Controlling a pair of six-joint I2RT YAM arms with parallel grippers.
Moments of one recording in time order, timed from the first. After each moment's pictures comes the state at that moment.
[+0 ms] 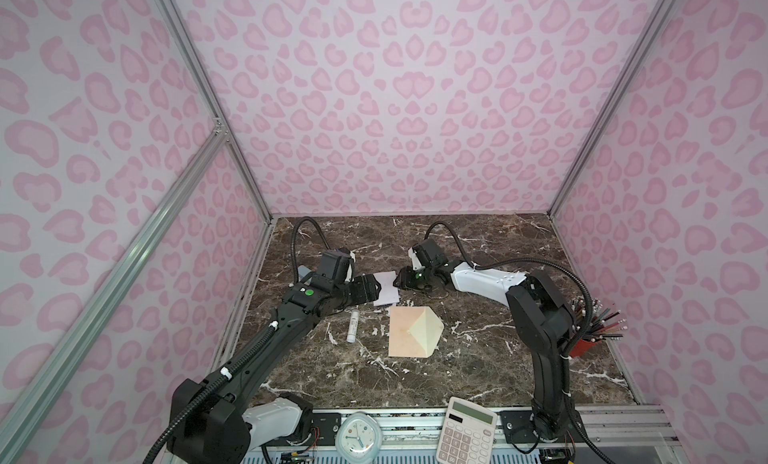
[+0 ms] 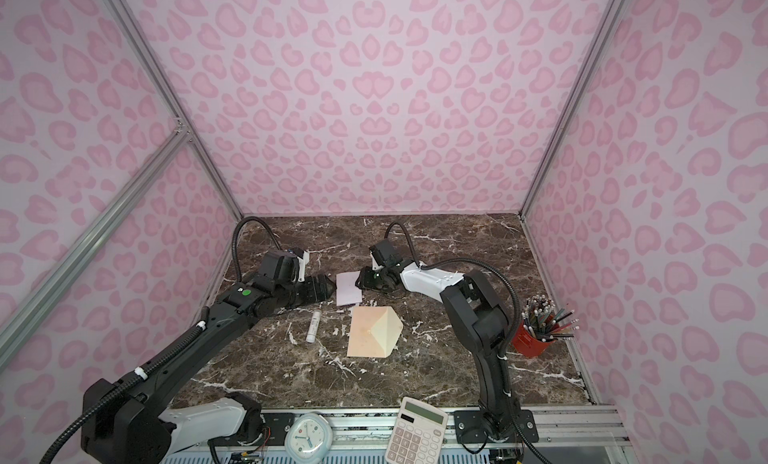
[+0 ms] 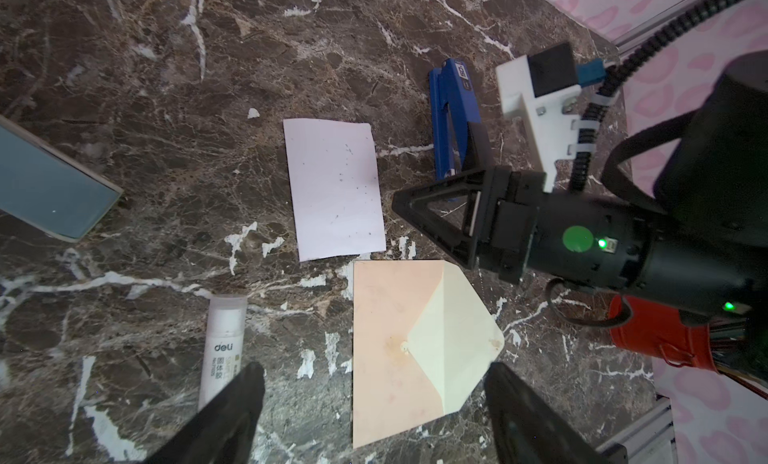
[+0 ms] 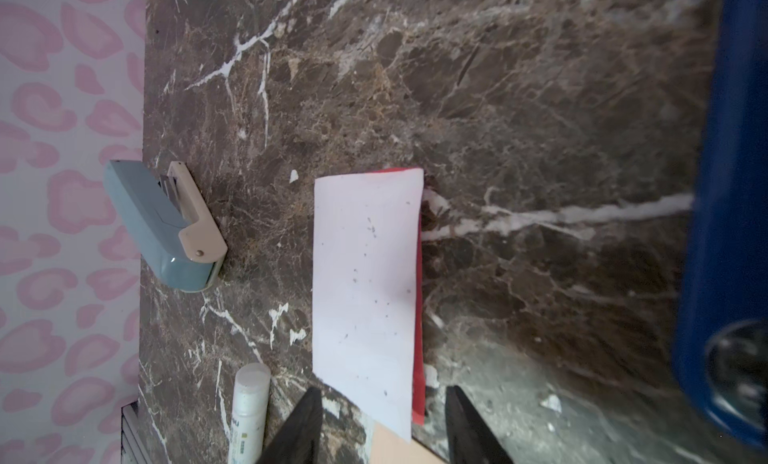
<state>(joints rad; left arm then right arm) -0.42 1.22 0.96 -0.59 0.16 -0.59 0.63 2.07 1.43 -0.29 -0.32 0.73</state>
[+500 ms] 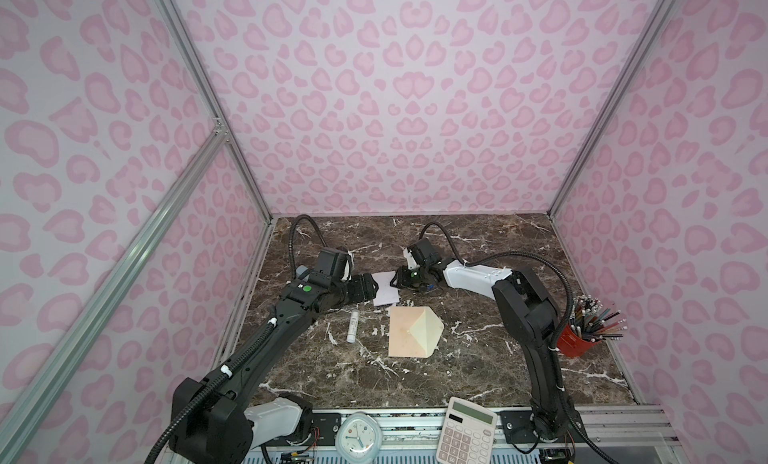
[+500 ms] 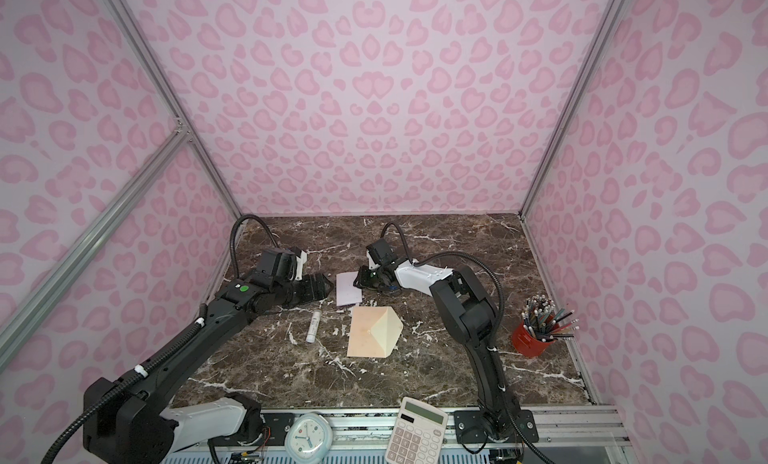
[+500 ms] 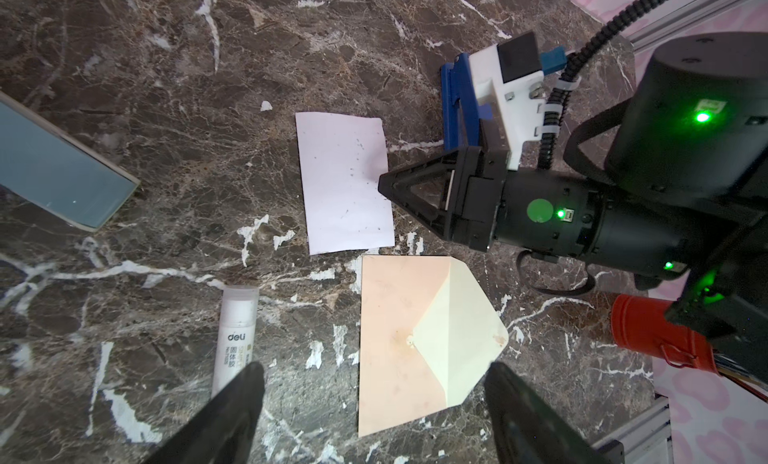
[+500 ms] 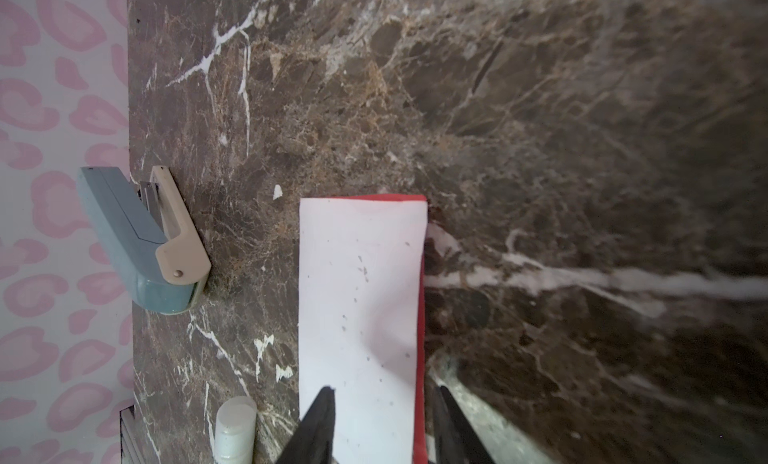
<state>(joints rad) -0.40 1.23 0.99 -0.65 0.18 -0.58 0.64 2.16 1.51 -0.28 -0.35 0.72</state>
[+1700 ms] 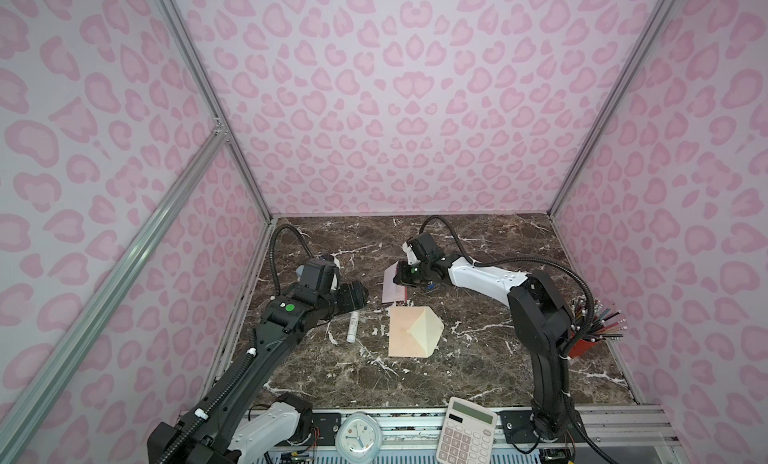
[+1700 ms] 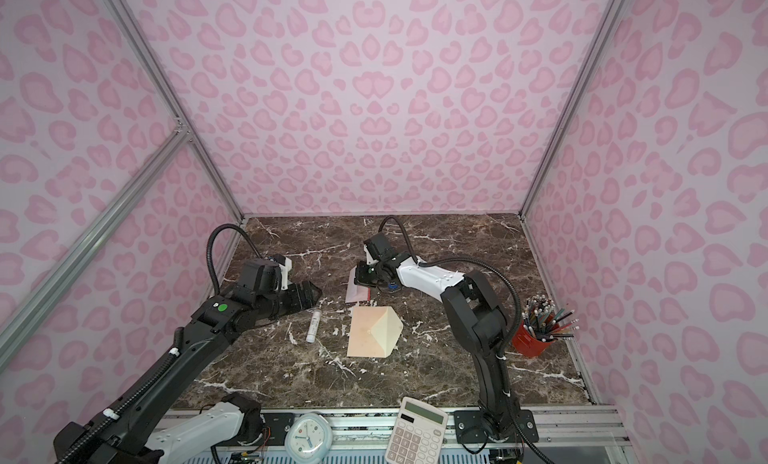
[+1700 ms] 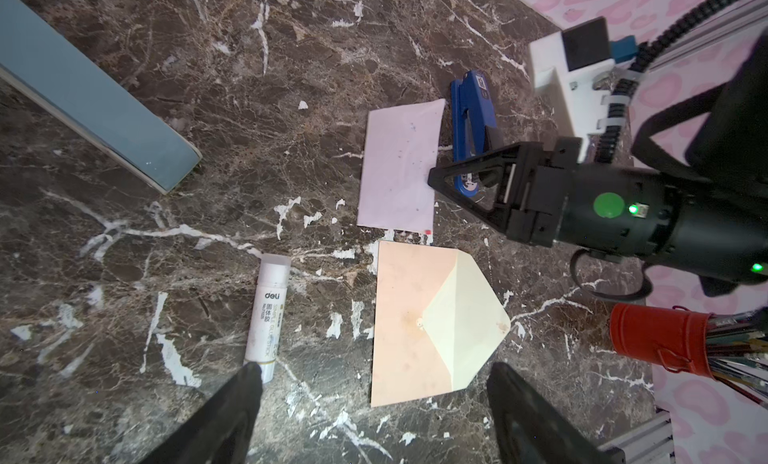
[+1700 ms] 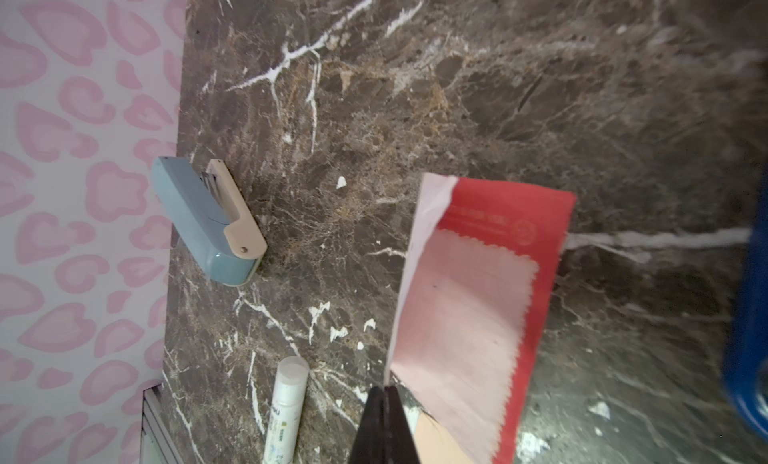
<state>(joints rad) -0.38 1.05 0.94 -0.71 0.13 -0.61 0.65 2.02 1.51 -0.36 -0.32 0.72</state>
